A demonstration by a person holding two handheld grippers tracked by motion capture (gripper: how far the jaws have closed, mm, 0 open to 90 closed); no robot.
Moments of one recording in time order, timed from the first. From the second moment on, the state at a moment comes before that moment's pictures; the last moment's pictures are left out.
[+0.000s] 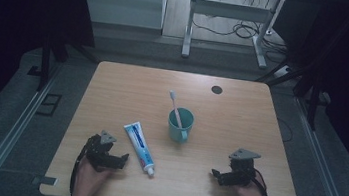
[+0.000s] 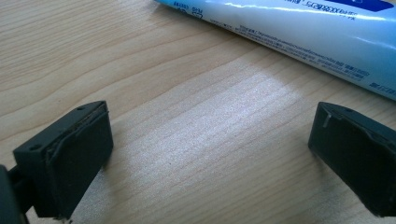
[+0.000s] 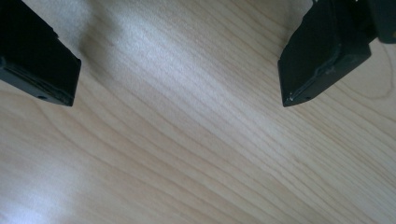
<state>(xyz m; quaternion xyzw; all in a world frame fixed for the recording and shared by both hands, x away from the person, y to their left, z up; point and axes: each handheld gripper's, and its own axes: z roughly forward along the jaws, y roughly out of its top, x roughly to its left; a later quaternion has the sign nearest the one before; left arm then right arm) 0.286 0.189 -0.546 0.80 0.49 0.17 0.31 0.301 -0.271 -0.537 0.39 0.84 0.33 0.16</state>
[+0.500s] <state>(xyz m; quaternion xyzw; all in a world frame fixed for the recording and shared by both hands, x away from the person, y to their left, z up) 0.284 0.188 -0.543 0.80 0.48 0.17 0.32 0.300 -0.274 -0.543 0.39 0.84 0.34 0.16</state>
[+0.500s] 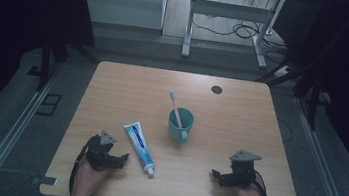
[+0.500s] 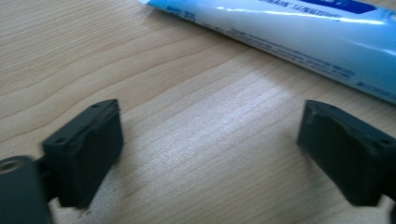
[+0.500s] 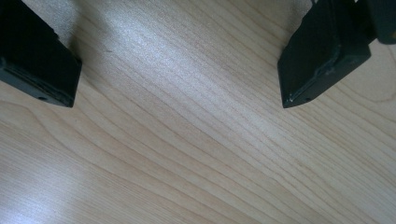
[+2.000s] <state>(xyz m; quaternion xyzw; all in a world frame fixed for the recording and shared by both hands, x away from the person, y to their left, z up) 0.304 0.121 -0.496 0.85 0.39 0.10 0.35 0.299 -0.275 -0.543 0.40 0.84 0.34 0.16</state>
